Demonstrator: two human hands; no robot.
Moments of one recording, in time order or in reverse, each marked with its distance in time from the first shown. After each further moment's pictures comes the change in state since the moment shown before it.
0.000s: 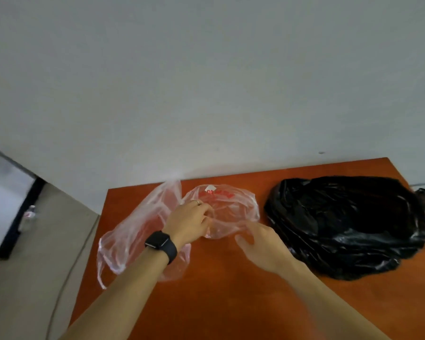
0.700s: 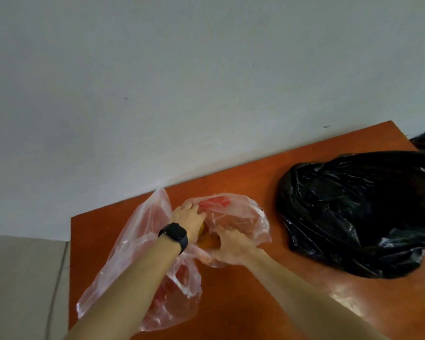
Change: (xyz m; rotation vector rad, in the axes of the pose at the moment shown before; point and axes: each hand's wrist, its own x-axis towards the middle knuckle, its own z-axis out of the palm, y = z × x) left_hand 0.142 -0.099 0.072 0.481 -0.490 0.166; right_hand 0.166 -0.011 0.101 -0.030 -0.335 0.331
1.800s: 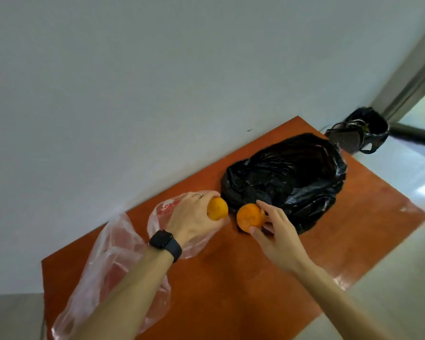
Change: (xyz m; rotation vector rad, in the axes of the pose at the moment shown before) left_hand -0.085 0.141 -0.103 -0.432 0.509 0.260; right_hand -0.226 0.131 -0.023 0.539 0.882 -0.116
